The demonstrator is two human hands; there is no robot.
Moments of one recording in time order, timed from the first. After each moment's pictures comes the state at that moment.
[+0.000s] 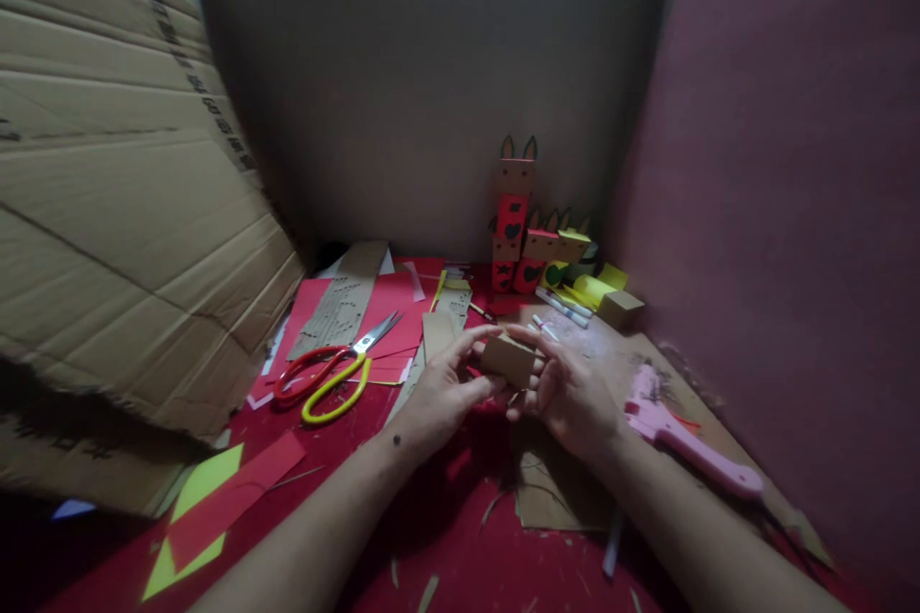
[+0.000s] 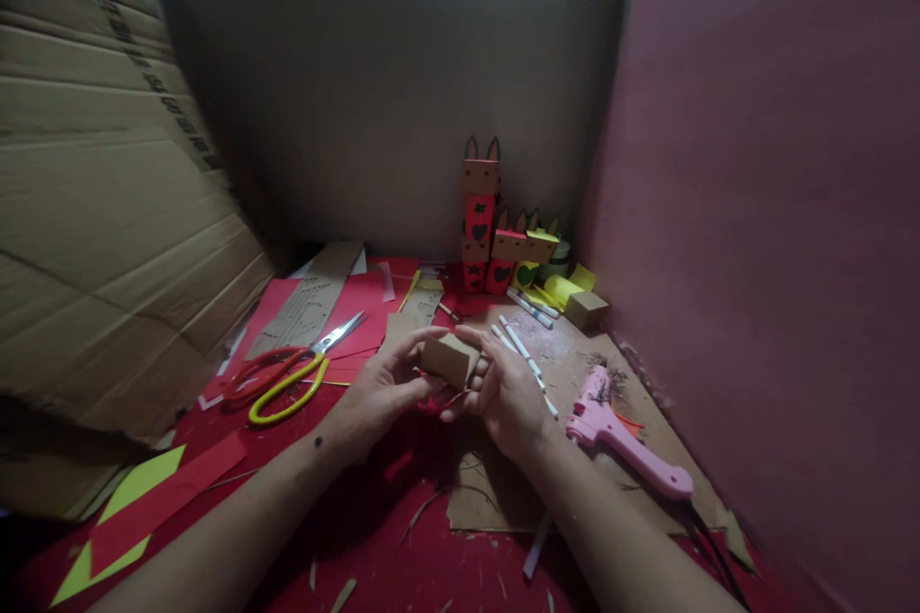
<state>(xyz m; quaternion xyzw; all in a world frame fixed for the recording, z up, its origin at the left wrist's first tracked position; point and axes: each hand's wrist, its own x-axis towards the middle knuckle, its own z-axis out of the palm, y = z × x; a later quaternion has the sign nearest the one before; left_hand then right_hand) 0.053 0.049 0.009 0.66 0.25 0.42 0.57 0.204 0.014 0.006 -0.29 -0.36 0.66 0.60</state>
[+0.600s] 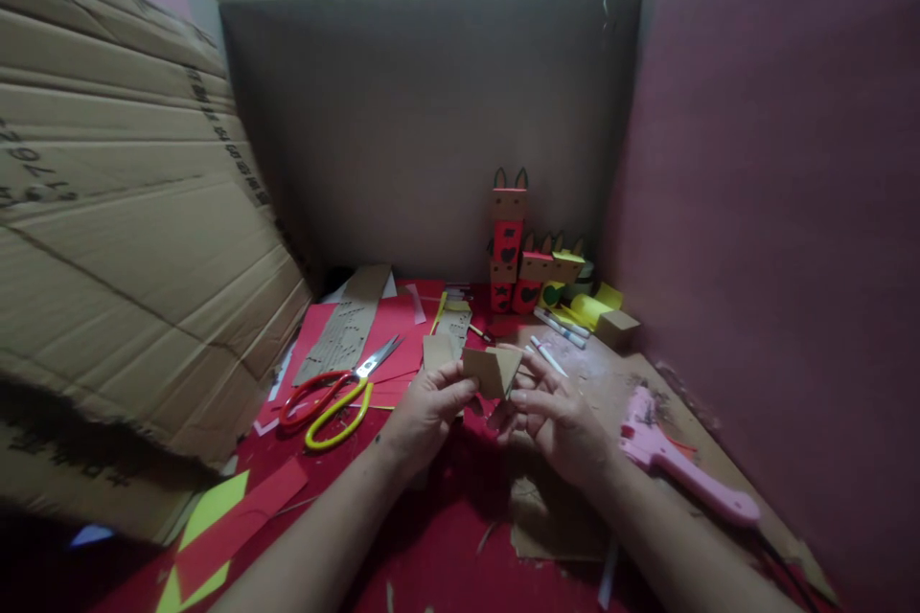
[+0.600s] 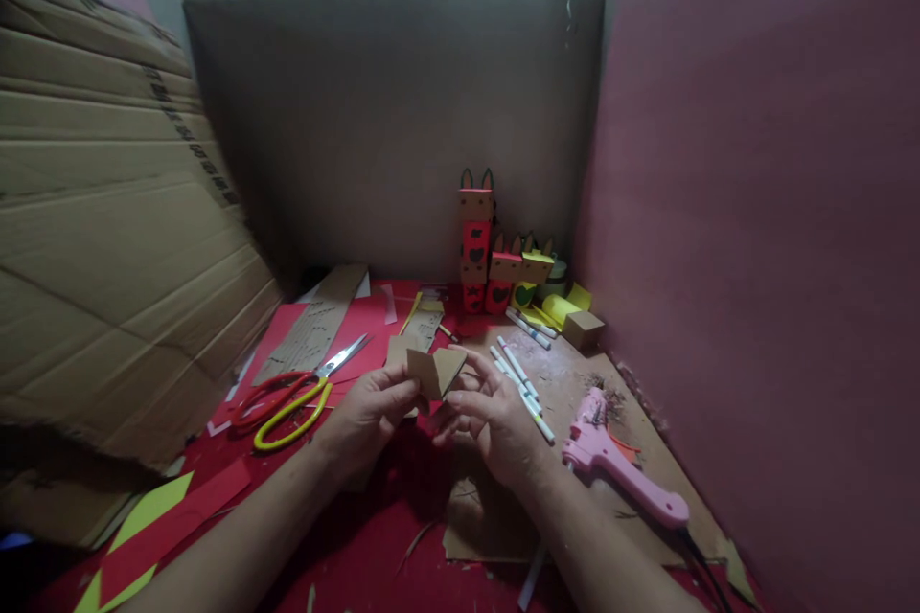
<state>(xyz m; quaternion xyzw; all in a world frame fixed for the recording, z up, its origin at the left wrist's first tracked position) 0.046 0.058 0.008 0.54 0.25 0.42 0.69 0.202 0.012 0.007 -0.23 -0.42 0.64 0.61</state>
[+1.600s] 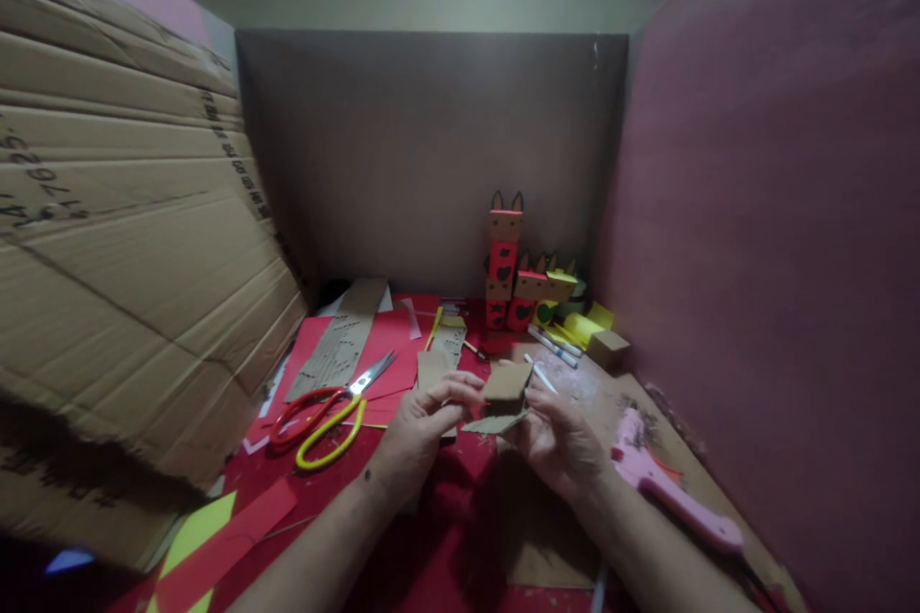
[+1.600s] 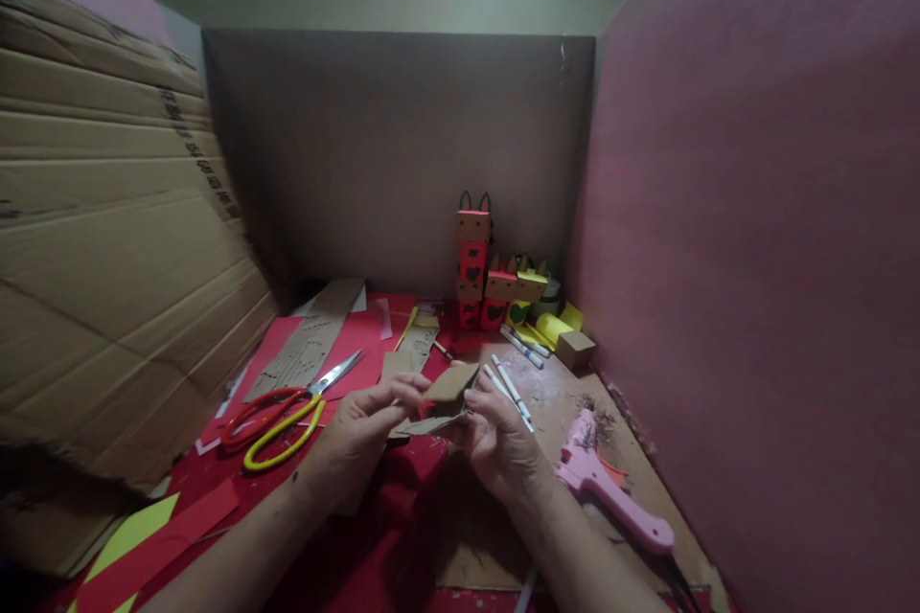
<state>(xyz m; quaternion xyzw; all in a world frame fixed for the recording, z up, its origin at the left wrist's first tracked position) 0.044 0.046 0.019 0.61 0.27 0.47 0.58 0.208 0.017 0.008 -0.16 -0.33 0.68 0.64</state>
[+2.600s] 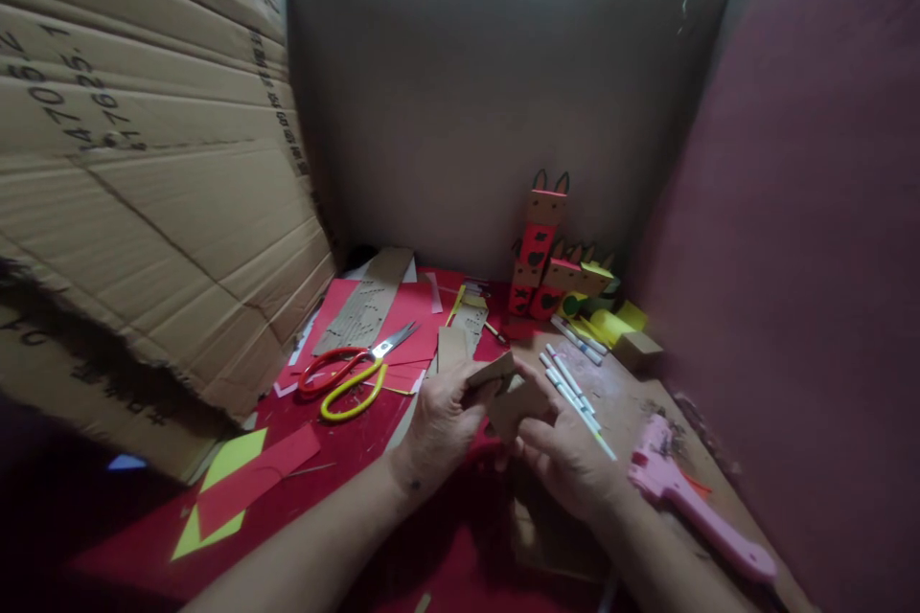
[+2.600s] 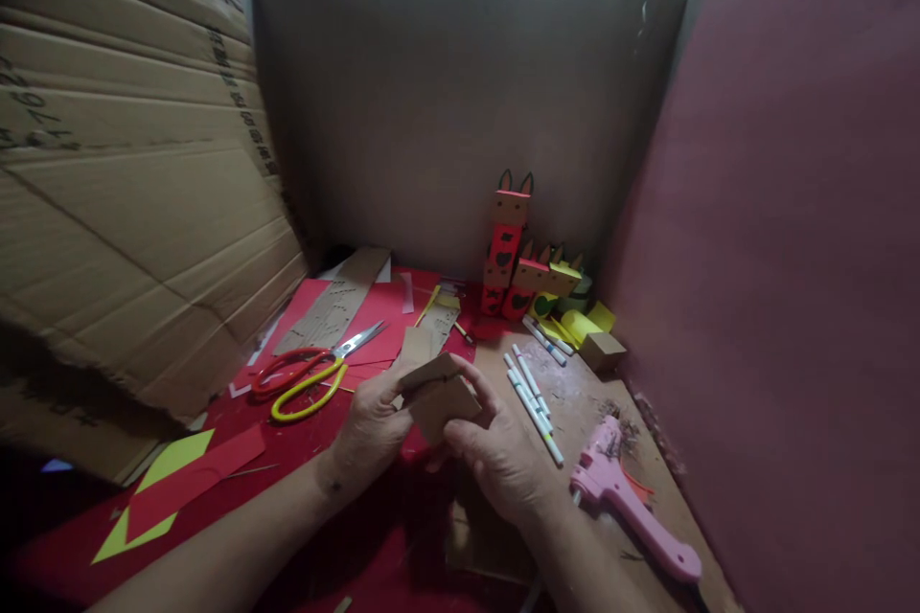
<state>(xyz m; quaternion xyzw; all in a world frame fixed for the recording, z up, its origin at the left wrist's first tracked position) 0.046 0.044 0.005 0.72 0.34 0.52 0.30 0.193 0.004 0.000 -0.21 -0.41 0.68 0.57</state>
